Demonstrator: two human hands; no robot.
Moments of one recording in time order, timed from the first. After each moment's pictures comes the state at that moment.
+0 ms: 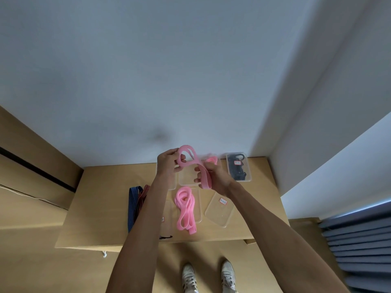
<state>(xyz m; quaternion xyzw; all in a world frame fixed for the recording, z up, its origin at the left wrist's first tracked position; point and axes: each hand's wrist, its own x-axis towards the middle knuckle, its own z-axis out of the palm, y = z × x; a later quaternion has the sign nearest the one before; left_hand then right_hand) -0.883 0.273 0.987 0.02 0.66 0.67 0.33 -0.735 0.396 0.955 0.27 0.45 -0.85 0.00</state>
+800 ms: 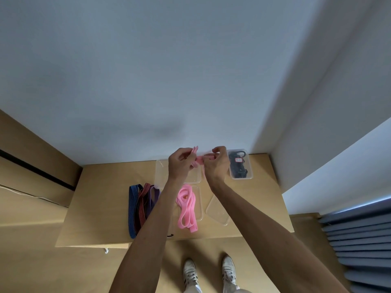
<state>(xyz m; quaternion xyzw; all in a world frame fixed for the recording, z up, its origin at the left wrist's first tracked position) -0.856 0.297 0.962 0.16 0.70 0.65 0.25 -0.777 0.379 0.962 0.52 0.64 -0.48 -0.29</state>
